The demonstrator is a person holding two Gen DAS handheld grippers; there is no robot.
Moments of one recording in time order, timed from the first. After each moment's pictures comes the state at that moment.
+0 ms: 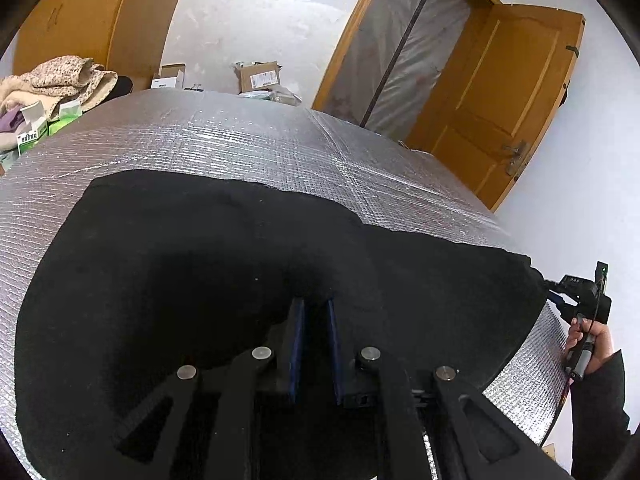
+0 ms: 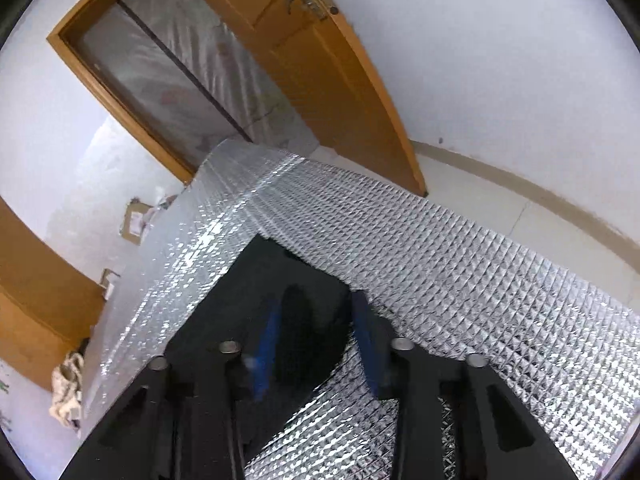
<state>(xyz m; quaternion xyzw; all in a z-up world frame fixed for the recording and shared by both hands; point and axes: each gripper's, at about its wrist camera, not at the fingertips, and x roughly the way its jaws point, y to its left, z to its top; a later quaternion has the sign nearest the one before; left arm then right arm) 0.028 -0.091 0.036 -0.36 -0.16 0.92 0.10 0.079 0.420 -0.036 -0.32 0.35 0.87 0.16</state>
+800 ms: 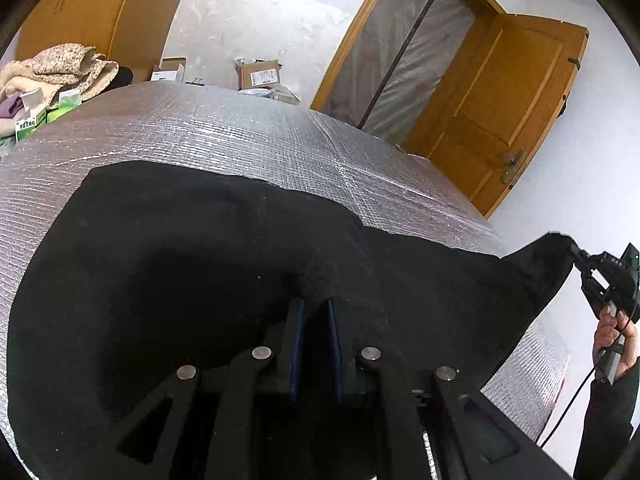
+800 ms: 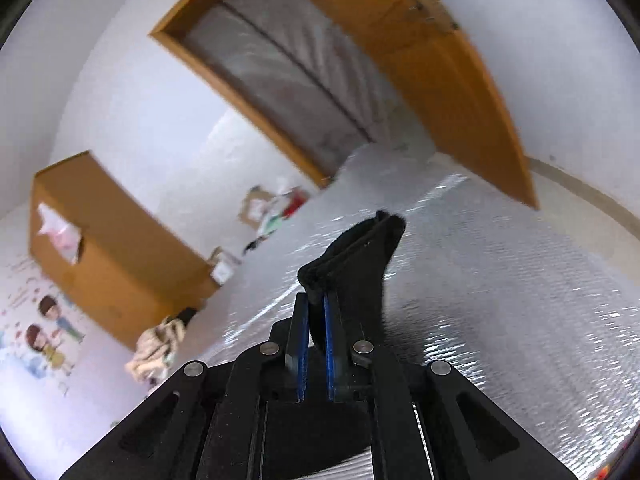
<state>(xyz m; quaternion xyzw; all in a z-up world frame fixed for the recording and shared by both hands) 0.028 -0.100 0.034 -0.36 -0.18 0.91 0.11 0.096 0.368 0.044 -0.25 0.36 0.90 -0.08</state>
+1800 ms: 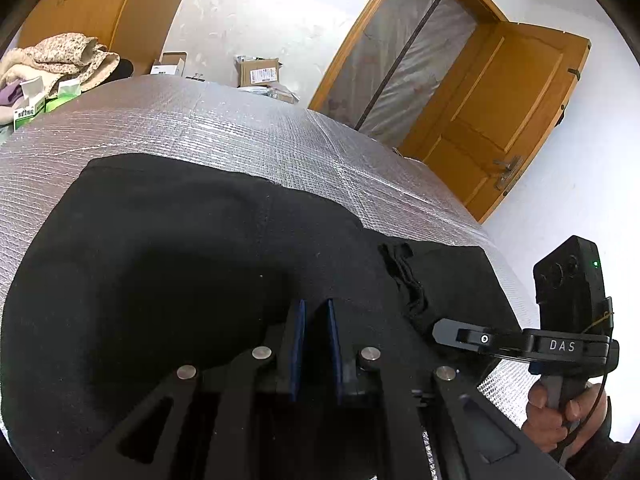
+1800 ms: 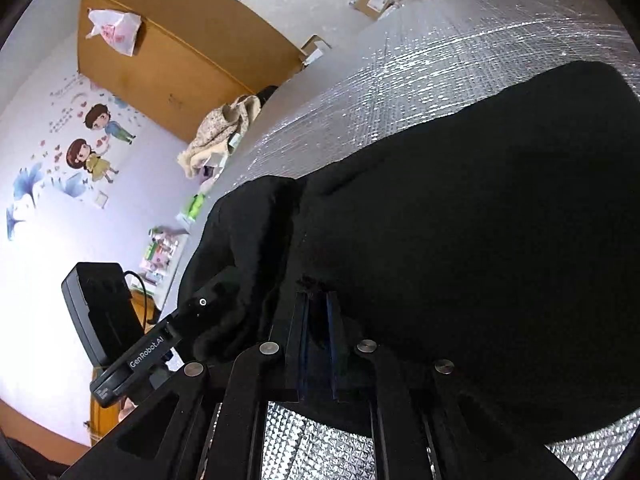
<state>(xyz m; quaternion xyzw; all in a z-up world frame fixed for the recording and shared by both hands) 0.023 -0.105 0.031 -0.35 -0.20 0.91 0.11 0.056 0.098 -0.053 -0.48 0.22 0.79 -0.32</state>
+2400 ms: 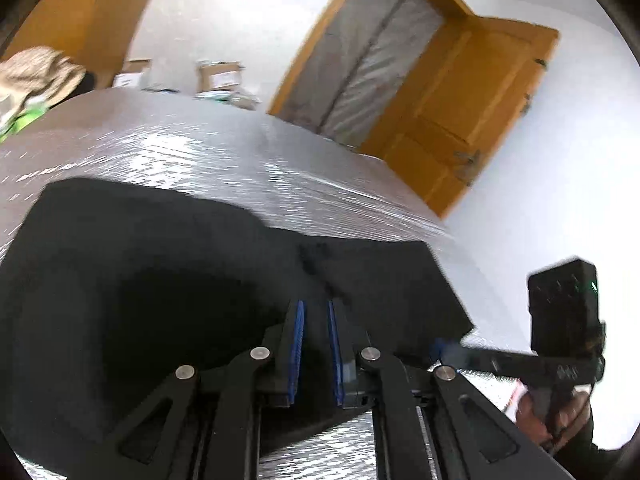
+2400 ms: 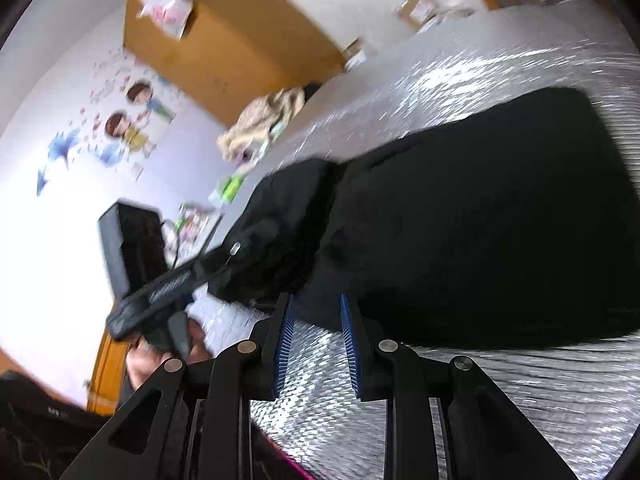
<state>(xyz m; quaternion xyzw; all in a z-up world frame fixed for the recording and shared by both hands) 0.028 -0.061 0.063 -0.34 -0.19 0.90 0.18 0.102 0.143 -0.022 -0.44 0.20 0.79 -0.37</state>
